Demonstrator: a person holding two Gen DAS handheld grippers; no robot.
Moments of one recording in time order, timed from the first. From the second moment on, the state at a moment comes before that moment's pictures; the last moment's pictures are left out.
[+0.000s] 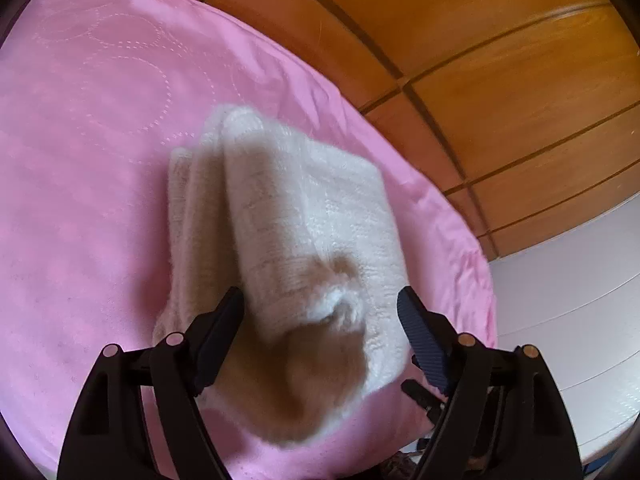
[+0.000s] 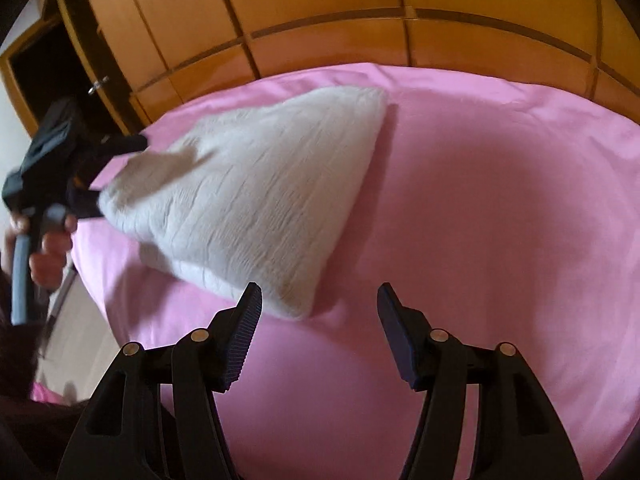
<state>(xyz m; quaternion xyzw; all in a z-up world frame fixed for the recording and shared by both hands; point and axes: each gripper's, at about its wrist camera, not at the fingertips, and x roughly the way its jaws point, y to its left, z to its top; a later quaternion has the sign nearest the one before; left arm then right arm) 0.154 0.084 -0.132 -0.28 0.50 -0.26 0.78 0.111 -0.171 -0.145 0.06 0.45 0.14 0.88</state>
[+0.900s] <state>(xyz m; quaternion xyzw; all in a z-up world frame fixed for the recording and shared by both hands) 0.113 0.100 -0.105 -0.13 0.41 -0.09 0.90 0.081 -0.167 -0.110 -0.01 0.42 0.20 0.89</state>
